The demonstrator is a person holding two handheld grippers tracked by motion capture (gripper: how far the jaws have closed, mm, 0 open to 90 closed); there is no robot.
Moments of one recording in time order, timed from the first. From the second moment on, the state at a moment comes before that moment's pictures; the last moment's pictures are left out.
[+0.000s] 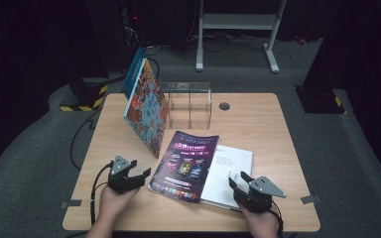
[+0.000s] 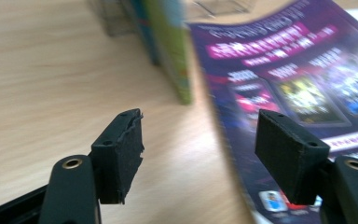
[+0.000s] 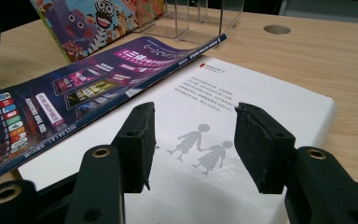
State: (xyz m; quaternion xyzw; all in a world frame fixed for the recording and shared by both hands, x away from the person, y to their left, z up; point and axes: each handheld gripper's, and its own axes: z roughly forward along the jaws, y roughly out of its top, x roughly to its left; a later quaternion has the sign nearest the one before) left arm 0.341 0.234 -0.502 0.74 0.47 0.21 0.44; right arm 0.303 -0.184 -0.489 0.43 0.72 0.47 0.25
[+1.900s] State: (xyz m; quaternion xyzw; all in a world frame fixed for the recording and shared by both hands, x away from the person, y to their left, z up) left arm 0.342 0.147 -0.523 0.82 0.39 0.16 0.39; right arm 0.312 -0.169 -0.476 0.44 0.72 0.49 0.23
